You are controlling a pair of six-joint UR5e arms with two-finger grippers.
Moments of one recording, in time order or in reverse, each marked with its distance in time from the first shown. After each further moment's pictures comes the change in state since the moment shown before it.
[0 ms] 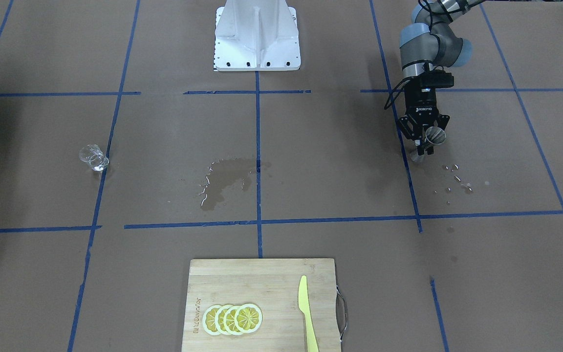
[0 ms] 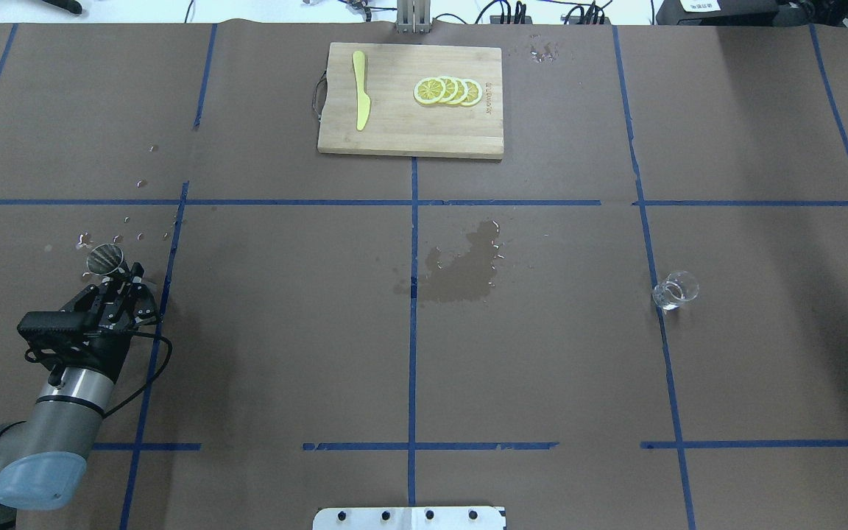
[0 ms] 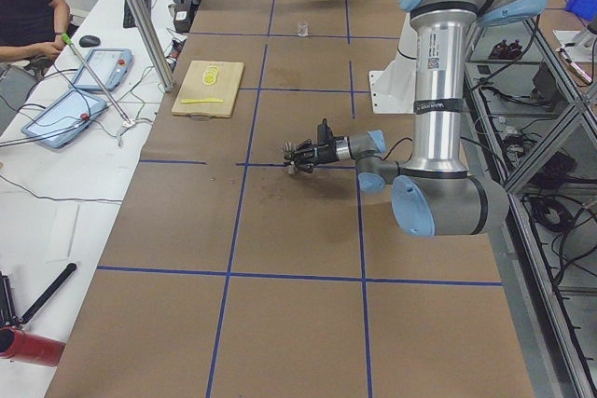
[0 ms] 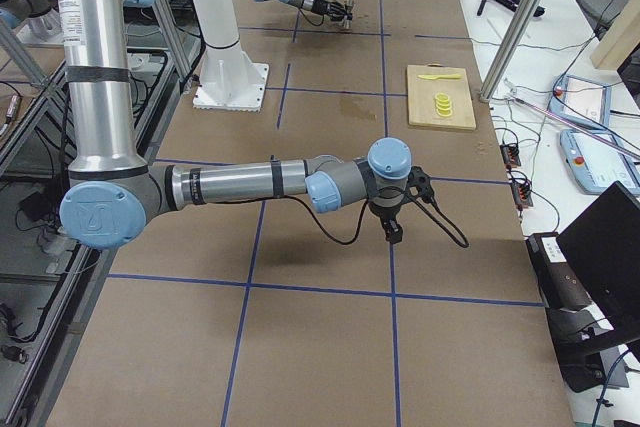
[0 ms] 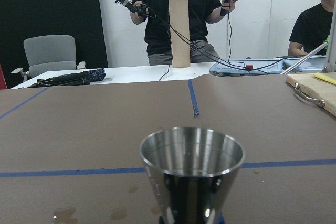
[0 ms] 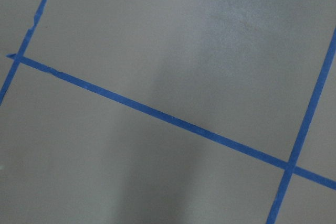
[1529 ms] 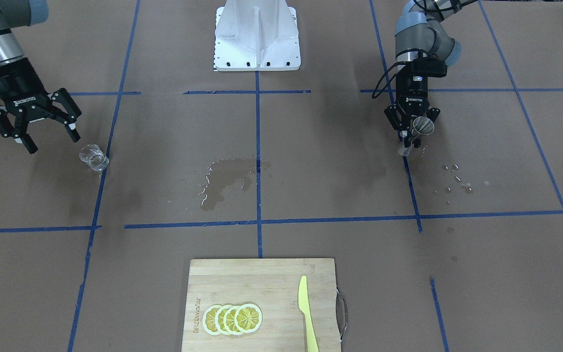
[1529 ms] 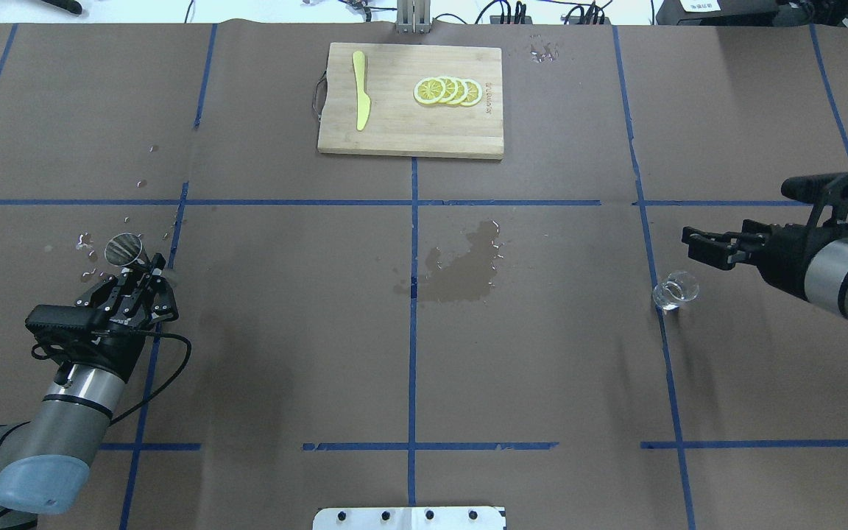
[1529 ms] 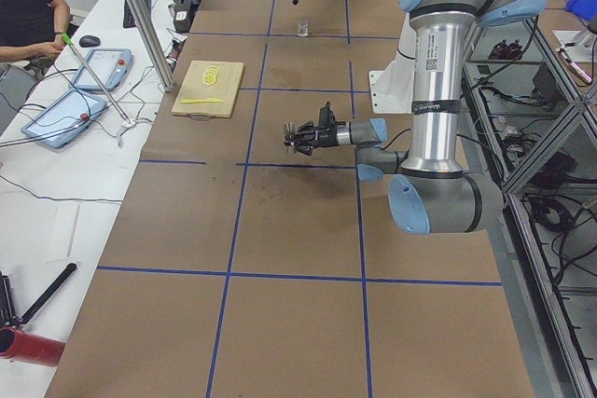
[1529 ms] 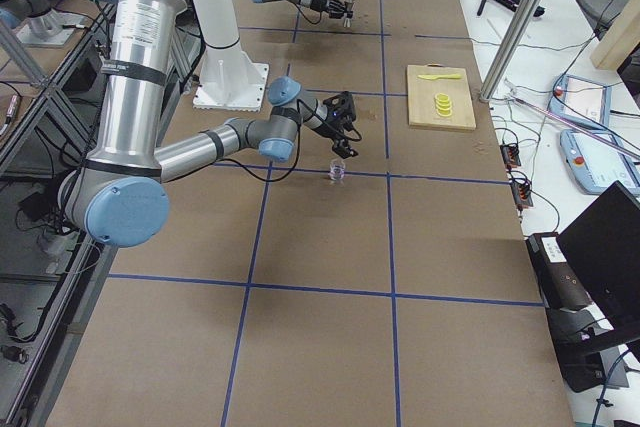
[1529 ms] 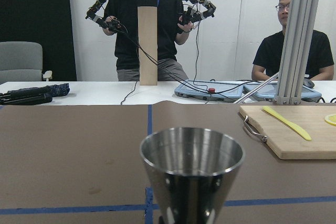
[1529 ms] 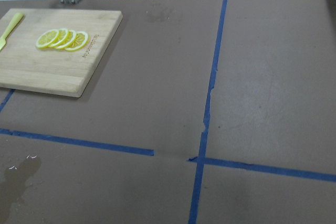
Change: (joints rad) left arm 0.004 -0.039 -0.031 -0.118 0.003 0.153; right arm -0.830 -0.284 0.408 0.616 -1.063 1.064
